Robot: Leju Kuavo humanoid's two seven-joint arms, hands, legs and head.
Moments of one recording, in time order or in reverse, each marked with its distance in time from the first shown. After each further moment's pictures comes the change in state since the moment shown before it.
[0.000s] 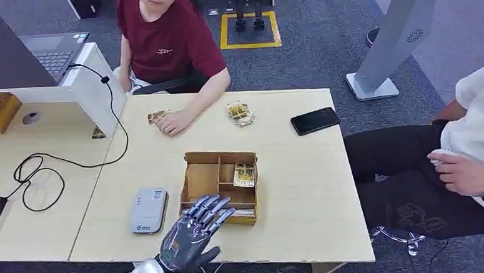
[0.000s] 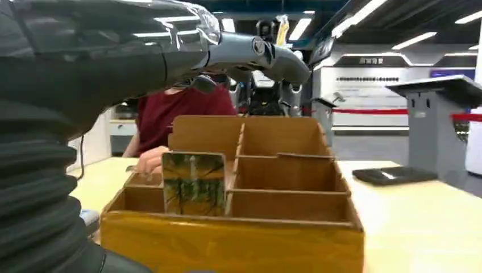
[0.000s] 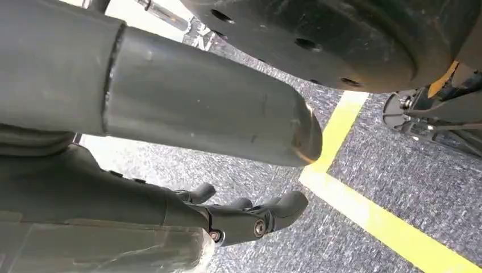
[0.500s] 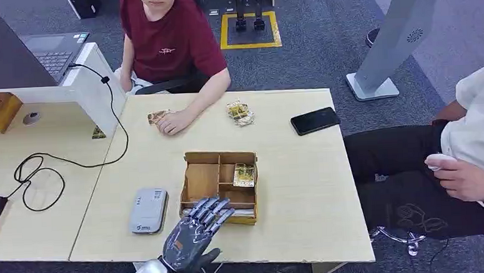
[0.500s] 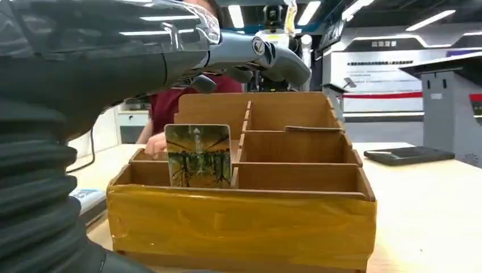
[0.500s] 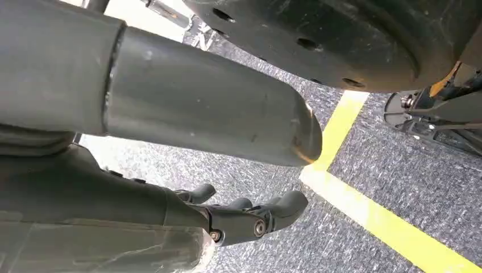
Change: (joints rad) left arm -0.001 -0.027 0.000 0.063 0.005 -0.002 0.021; right arm 0.000 0.000 -0.001 0.000 0.010 0.000 0.000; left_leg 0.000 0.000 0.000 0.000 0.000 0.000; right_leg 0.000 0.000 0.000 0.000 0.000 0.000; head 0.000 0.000
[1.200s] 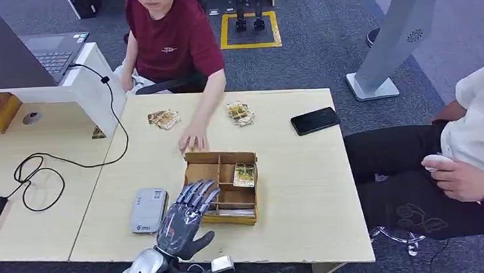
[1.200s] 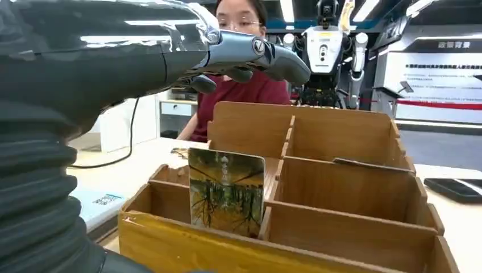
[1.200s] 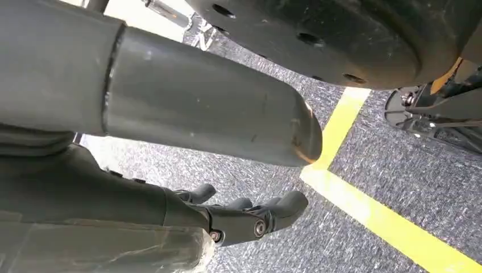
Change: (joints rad) left arm 0.001 -0.048 0.100 0.010 0.002 0.003 0.069; right arm 0.001 0.001 -0.018 0.000 0.017 -0.003 0.000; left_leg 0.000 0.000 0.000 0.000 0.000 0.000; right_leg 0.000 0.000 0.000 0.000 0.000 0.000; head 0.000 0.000
